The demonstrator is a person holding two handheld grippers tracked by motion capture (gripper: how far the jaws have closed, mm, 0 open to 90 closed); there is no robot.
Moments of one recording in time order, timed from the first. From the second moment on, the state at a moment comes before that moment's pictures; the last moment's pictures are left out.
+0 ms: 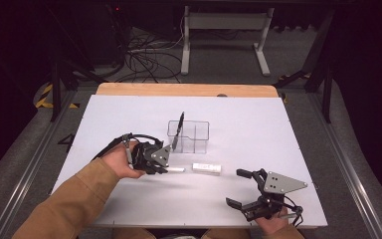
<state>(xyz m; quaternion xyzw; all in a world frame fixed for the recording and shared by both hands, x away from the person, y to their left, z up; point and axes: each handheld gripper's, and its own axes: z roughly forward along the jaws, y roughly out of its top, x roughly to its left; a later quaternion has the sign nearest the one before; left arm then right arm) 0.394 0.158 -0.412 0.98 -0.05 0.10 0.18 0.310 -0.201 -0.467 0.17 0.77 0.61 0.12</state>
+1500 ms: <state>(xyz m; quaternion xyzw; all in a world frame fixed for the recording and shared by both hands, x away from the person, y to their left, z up) 0.401 0.173 -0.344 0.86 0.09 0.10 0.49 0.310 -0.201 -0.468 0.17 0.77 0.61 0.12</state>
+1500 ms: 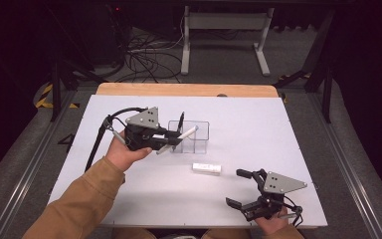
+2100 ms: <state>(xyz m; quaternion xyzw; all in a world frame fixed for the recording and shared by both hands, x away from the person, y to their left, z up) 0.408 0.167 -0.340 0.79 0.15 0.12 0.58 0.309 -0.201 -0.468 0.17 0.77 0.61 0.12</state>
